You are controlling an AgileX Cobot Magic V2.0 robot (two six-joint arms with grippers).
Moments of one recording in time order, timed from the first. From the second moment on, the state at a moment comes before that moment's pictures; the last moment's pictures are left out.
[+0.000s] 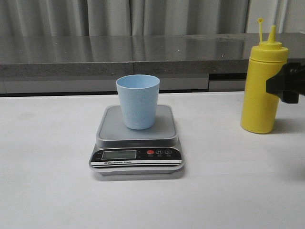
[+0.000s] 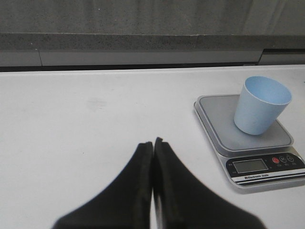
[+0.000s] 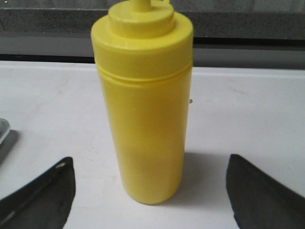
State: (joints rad) left arm -0.14 0.34 -0.39 -0.13 0.45 0.00; right arm 0.10 1.55 -0.41 -0.07 -0.78 0.11
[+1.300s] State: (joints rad) left arm -0.14 0.34 -0.39 -0.13 0.45 0.00; right arm 0.10 1.87 -0.73 -0.07 -0.80 0.11
